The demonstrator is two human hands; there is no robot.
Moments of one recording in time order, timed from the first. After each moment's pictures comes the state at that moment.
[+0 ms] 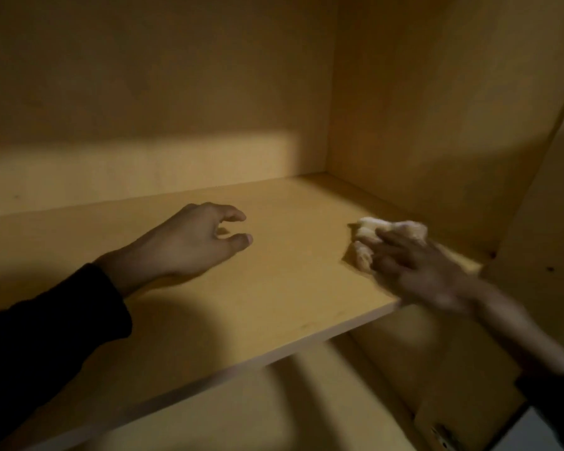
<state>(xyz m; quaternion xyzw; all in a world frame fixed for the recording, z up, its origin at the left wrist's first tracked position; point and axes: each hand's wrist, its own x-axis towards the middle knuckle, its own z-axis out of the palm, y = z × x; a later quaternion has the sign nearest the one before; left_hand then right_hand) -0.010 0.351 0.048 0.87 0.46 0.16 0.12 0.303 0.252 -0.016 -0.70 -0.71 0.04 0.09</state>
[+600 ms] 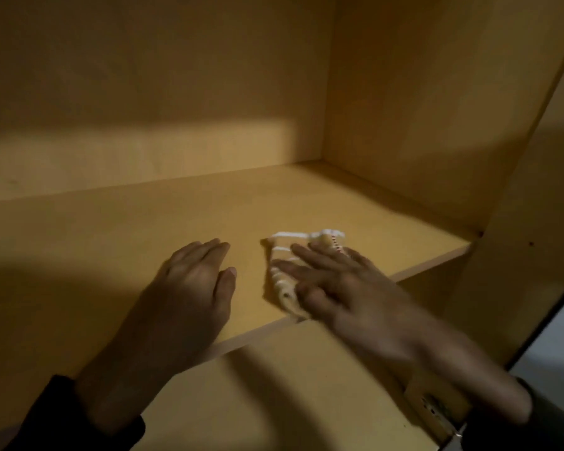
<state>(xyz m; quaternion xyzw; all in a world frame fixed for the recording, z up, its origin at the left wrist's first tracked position) -0.037 0.277 -0.026 0.84 0.45 0.30 -0.05 0.184 0.209 -0.009 -0.63 -0.76 0.07 0.14</state>
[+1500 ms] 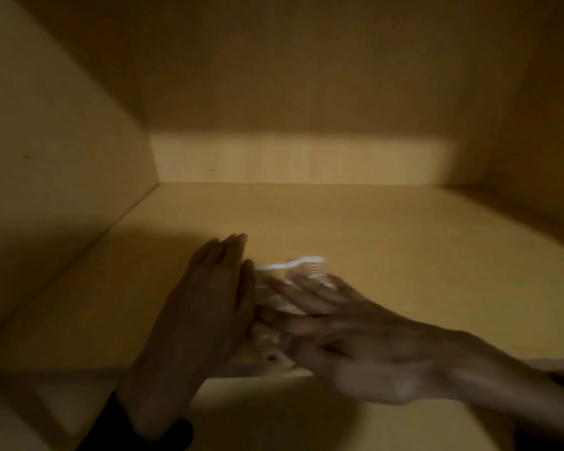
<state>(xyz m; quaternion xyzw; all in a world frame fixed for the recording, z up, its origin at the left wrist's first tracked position) -0.184 0.252 -0.021 0.72 0.60 0.35 -0.06 0.020 0.254 -0.001 -0.28 -0.96 0.07 0.02</state>
